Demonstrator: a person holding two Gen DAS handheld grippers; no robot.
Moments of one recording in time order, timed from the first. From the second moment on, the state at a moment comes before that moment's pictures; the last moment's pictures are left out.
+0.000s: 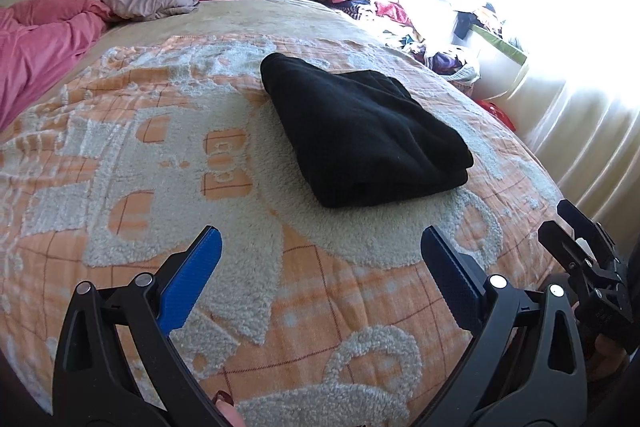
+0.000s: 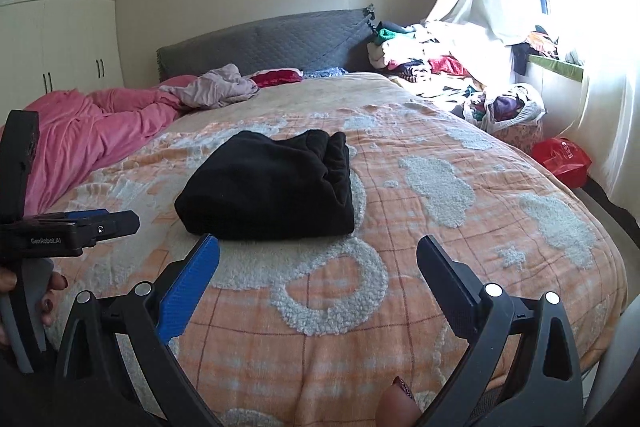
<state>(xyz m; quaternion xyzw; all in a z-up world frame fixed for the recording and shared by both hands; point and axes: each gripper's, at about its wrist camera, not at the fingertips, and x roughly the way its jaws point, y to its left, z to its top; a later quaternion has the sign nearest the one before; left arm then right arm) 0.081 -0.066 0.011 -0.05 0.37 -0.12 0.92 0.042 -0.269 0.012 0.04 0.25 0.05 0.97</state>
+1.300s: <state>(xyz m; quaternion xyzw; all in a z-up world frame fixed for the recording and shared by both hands) 0.063 -0.051 -0.020 -0.06 0.41 -0.08 0.91 0.046 -0.259 -0.027 0.04 0.31 0.01 0.95</state>
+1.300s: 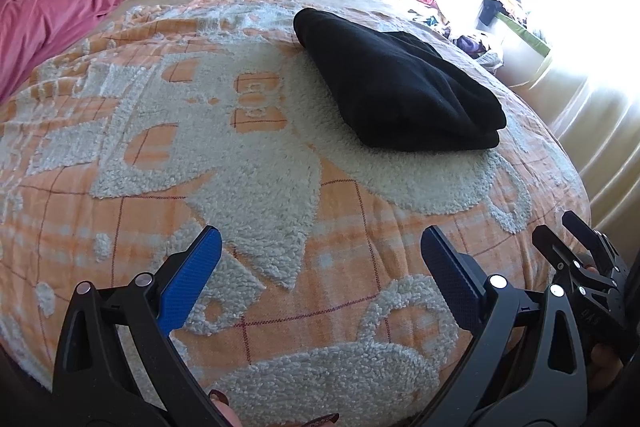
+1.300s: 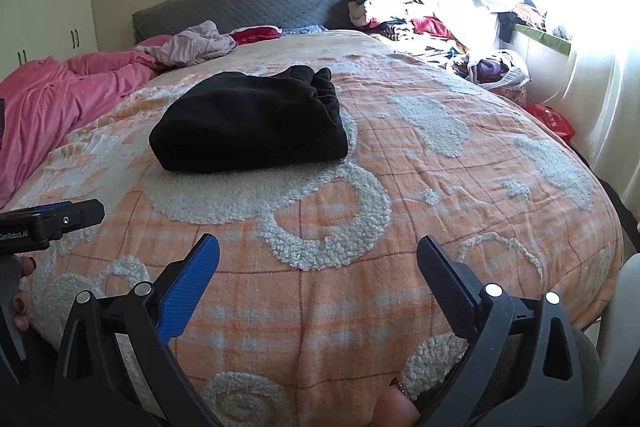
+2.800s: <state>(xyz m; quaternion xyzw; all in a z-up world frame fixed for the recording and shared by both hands) 0.062 -0.054 -0.020 -0.05 0.41 -0.07 0.91 0.047 -0.259 -0.028 0.03 0.31 0.01 0.95</state>
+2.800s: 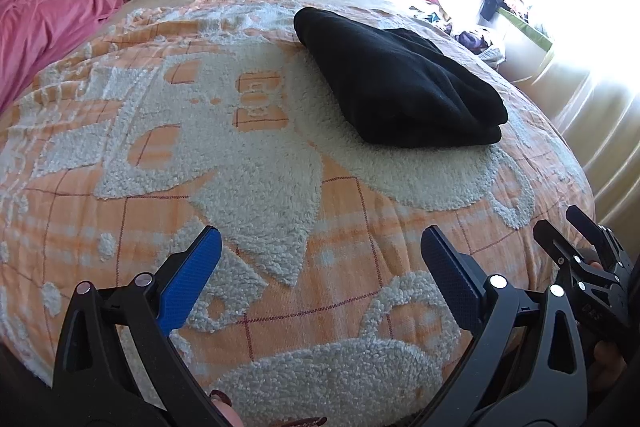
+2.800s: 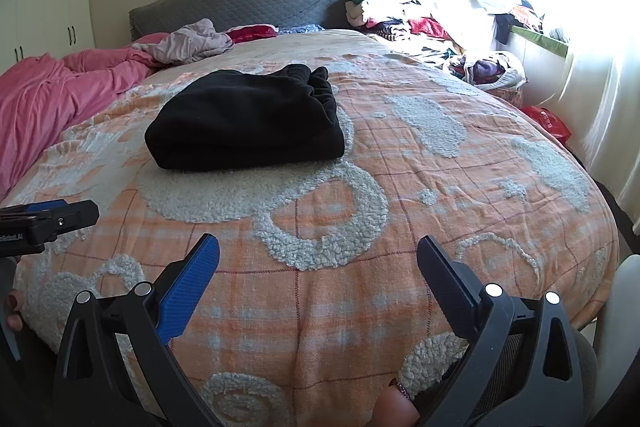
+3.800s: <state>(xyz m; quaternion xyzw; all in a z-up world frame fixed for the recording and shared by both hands) 0.072 0.178 -0.003 -0.10 0.41 0.20 0.88 -0.027 -0.499 0.003 0.17 0.26 -0.33 0.89</state>
